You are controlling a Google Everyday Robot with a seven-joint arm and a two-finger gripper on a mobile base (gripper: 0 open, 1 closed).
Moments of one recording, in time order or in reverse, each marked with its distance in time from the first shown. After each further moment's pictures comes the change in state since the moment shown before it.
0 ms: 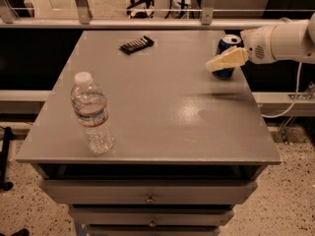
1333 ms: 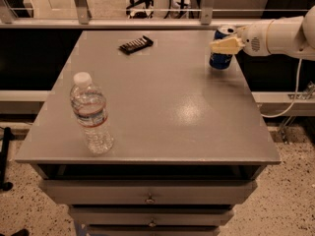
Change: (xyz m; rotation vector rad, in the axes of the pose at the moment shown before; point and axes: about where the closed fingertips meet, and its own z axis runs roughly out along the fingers) arm -0.019 -0.025 0.022 -0.003 -0.093 0.067
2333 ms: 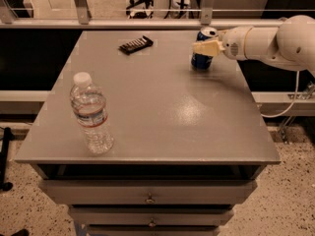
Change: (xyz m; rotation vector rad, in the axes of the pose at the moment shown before) arm -0.008 0.017 0.050 -0.039 -0.108 0.014
